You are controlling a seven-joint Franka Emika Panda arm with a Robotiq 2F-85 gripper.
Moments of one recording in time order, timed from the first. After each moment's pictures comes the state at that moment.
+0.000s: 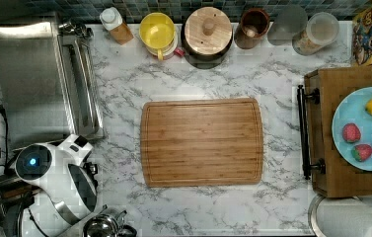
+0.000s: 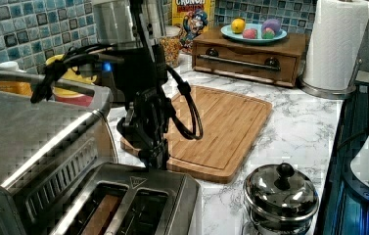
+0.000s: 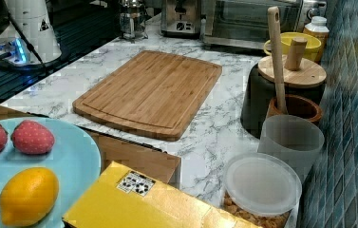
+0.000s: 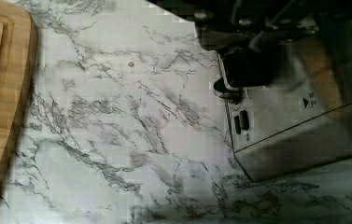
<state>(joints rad) 0.18 0.16 0.53 -2.20 0.18 0.66 -0.38</state>
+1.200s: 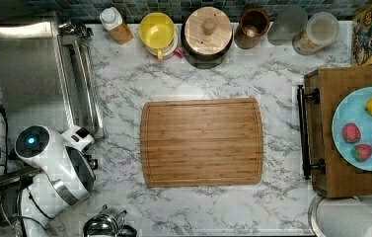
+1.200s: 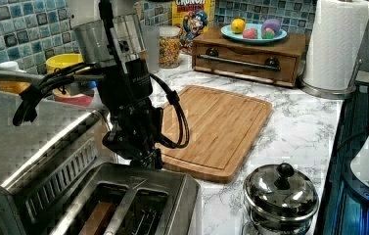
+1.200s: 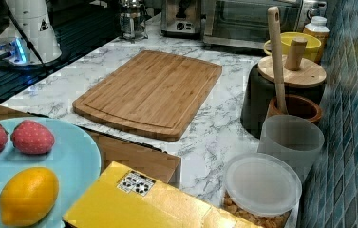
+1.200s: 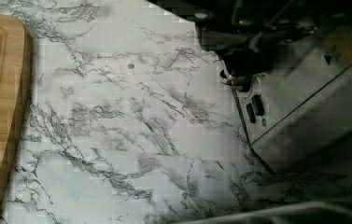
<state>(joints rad) 0.19 0.28 0.50 -2.09 0.13 0.57 -0.26</state>
